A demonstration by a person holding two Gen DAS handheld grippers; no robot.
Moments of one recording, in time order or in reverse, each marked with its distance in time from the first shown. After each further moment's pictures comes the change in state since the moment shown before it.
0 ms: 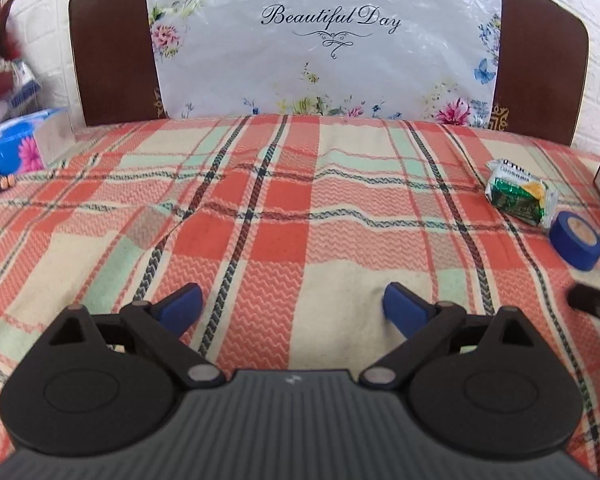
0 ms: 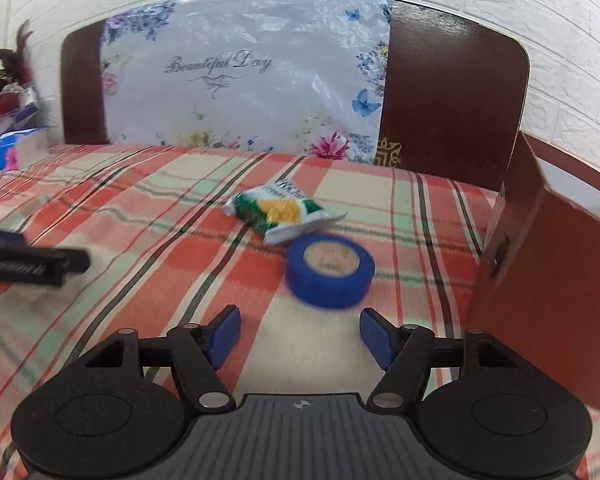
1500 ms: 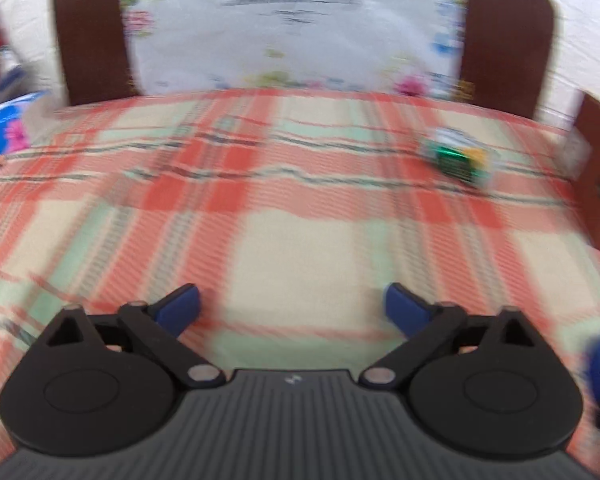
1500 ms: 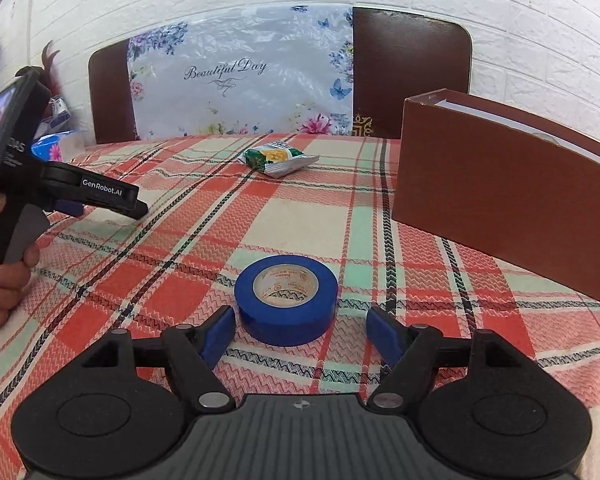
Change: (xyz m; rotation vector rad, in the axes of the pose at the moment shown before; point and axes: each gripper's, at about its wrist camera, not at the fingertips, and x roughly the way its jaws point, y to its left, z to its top) left arm -0.040 -0.035 -0.014 0.030 0.097 -0.089; right arm -0.119 -0.020 -0.088 0.055 -0.009 0.060
